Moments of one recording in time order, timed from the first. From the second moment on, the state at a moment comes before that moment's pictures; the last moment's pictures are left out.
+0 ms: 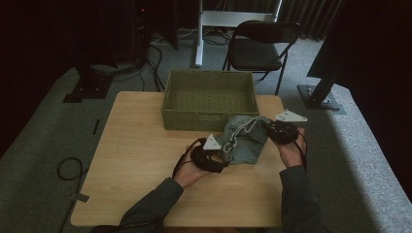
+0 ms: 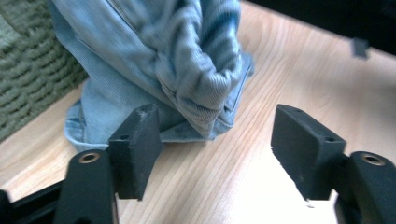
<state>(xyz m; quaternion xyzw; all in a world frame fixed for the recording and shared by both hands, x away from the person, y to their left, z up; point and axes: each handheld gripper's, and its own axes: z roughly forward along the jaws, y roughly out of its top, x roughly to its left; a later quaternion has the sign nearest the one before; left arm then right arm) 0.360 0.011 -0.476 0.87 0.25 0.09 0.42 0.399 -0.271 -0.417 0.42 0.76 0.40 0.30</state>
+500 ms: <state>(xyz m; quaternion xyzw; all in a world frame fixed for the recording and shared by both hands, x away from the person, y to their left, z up) 0.391 0.038 -0.454 0.84 0.32 0.13 0.43 0.394 -0.278 -0.428 0.39 0.77 0.42 0.28</state>
